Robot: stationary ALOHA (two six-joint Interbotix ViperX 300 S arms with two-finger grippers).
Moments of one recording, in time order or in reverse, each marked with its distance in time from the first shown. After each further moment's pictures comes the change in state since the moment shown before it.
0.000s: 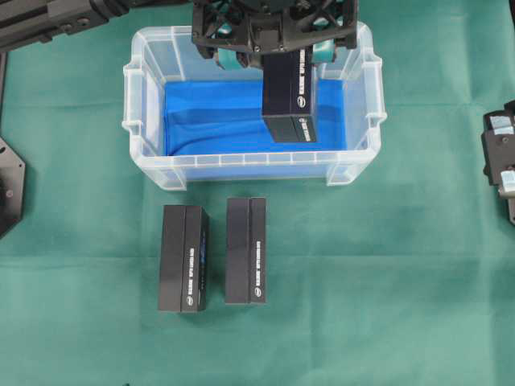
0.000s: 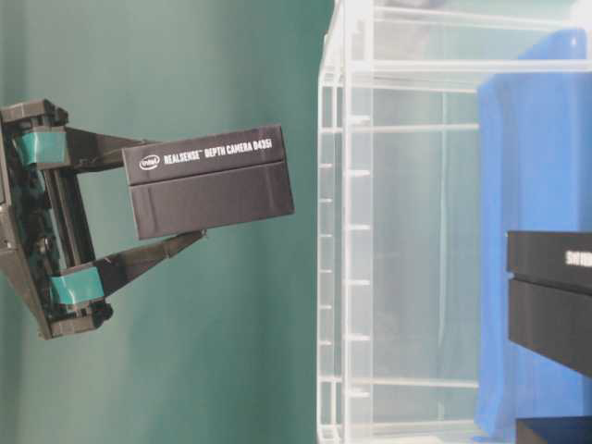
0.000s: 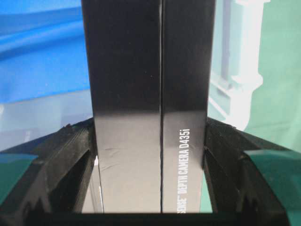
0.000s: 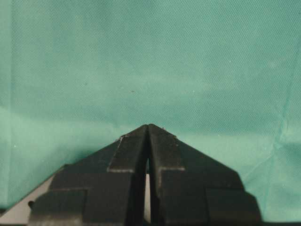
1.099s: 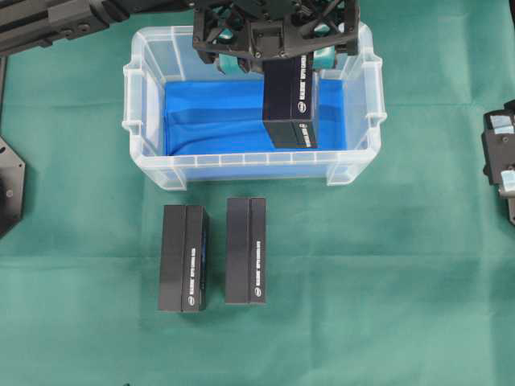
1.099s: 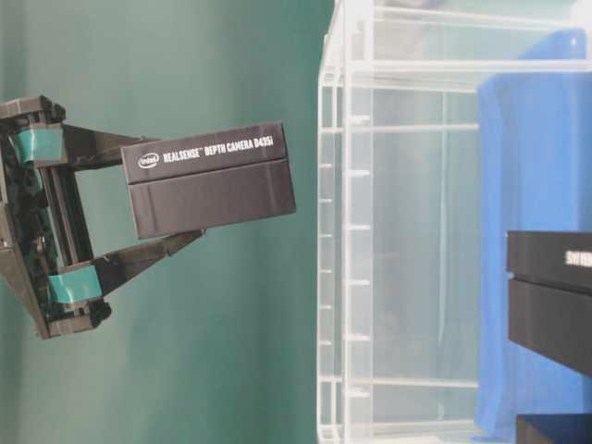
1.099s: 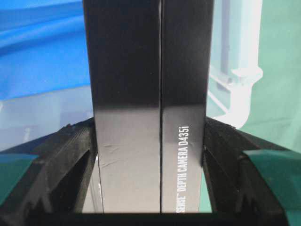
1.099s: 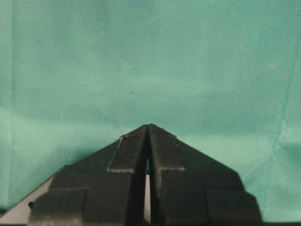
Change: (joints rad) left arm -0.012 0.000 -0.002 0.003 0.000 -0.005; right arm 0.000 -0.002 -0.003 0.000 0.000 0.000
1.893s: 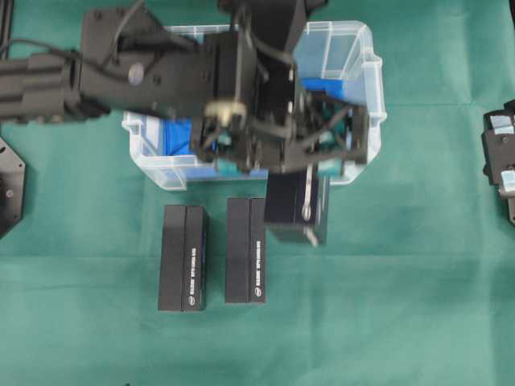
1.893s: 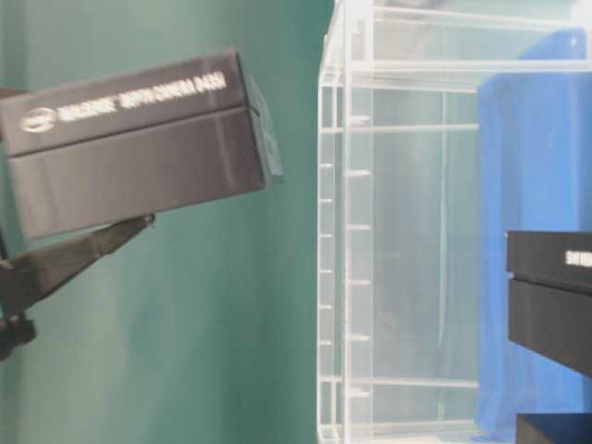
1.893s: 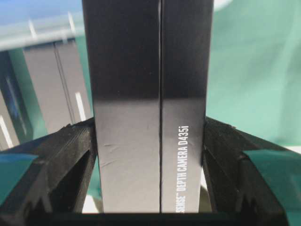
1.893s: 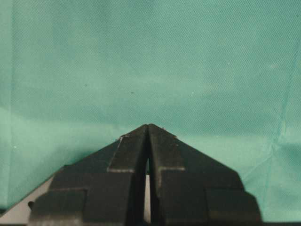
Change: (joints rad) left arm -0.238 -0.028 0.002 0.000 0.000 -0.199; right arm 0.000 0.002 -0.002 0.000 0.000 -0.003
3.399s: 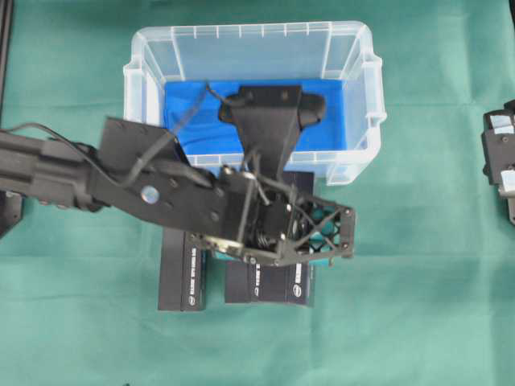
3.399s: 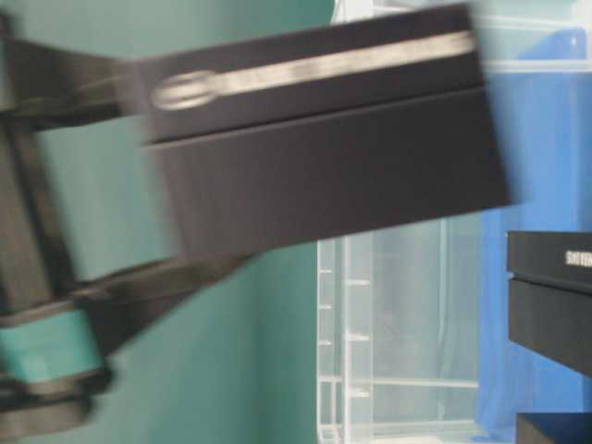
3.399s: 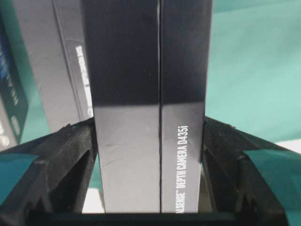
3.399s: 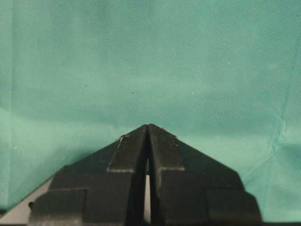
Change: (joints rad) left arm -0.147 -0.002 0.229 0.046 -0.187 -0.167; right arm 0.000 0.000 0.000 0.000 0.000 0.003
